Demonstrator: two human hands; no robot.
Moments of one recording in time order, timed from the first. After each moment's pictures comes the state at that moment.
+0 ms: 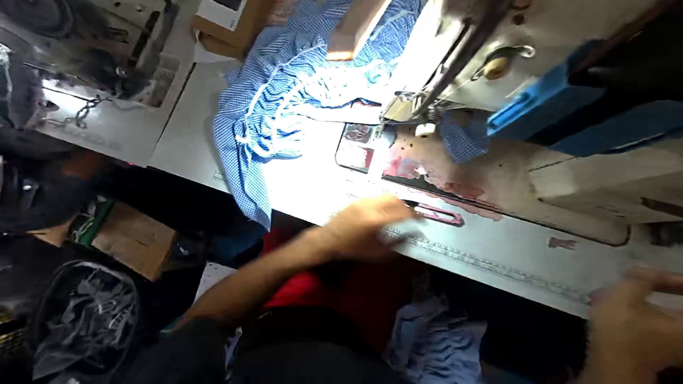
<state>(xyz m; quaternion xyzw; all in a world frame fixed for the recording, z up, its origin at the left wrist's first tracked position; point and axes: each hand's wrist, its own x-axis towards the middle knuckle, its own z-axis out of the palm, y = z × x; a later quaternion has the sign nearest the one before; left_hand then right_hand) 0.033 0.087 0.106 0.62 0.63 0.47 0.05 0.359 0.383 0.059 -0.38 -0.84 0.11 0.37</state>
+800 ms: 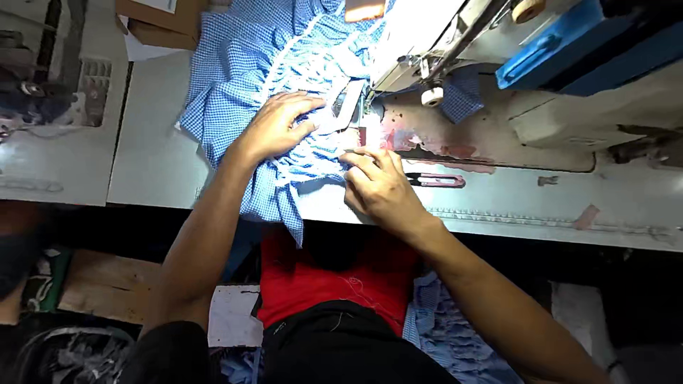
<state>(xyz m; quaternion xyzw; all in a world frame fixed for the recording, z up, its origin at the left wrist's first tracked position) -0.182 0.082 0.072 0.65 0.70 0.27 0.12 0.089 0.184 0.079 -0.02 -0.98 0.11 0.16</state>
